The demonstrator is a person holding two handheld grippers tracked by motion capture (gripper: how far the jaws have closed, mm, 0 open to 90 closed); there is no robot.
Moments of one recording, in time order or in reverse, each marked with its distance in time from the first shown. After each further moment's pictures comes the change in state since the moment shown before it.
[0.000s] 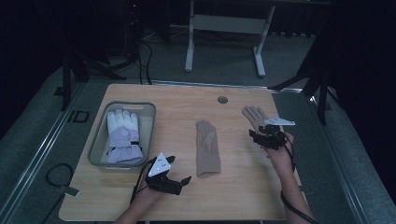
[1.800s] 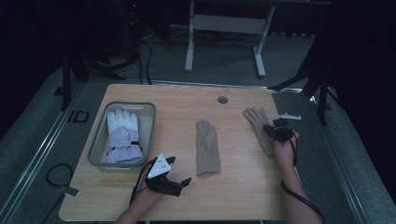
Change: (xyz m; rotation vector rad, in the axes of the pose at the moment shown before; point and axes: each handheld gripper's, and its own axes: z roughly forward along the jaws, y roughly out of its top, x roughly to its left) left arm -0.002 0.001 -0.004 -0.010 -0.011 0.019; right arm -0.065 -0.013 0.045 0.083 -0.129 0.187
